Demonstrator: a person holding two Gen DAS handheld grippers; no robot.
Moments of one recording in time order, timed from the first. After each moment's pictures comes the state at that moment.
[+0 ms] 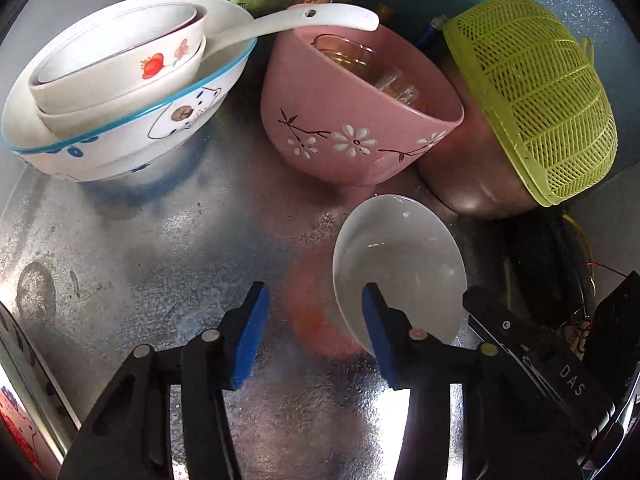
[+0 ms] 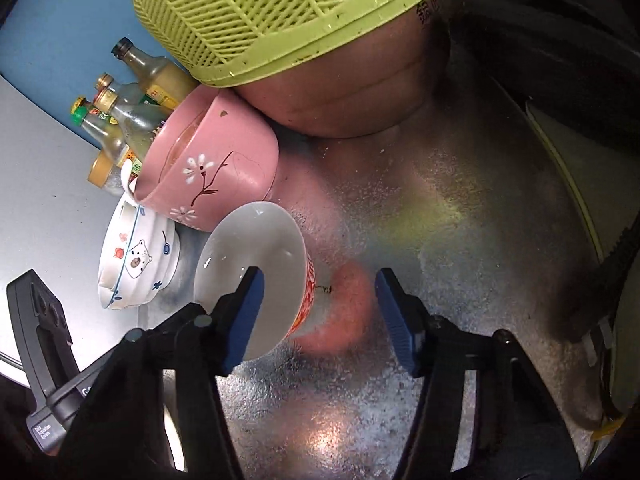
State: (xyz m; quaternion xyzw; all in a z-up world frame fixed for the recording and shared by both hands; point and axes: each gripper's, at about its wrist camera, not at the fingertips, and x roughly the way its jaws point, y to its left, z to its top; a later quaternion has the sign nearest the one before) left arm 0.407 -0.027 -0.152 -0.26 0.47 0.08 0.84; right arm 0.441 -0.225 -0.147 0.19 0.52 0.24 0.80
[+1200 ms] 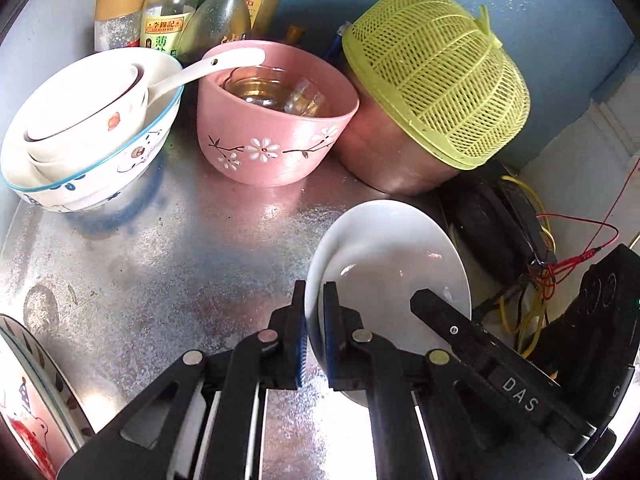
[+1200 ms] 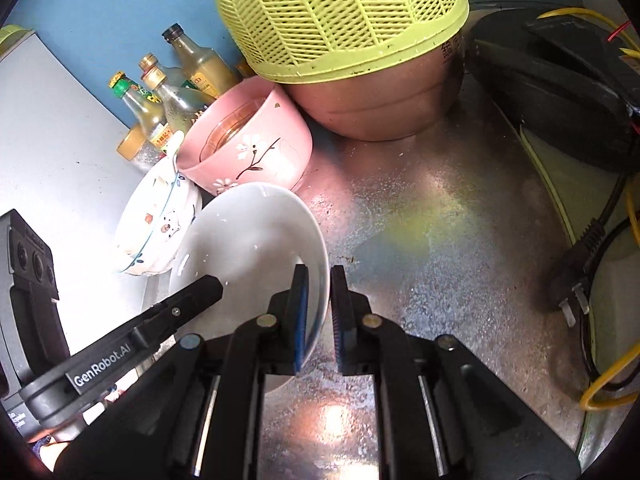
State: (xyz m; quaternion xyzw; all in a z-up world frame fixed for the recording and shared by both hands) left arm 0.369 -0.059 -0.107 -0.21 0.44 -0.01 0.87; right arm 0.378 -0.234 -0.106 0.15 0.47 0.26 0.83
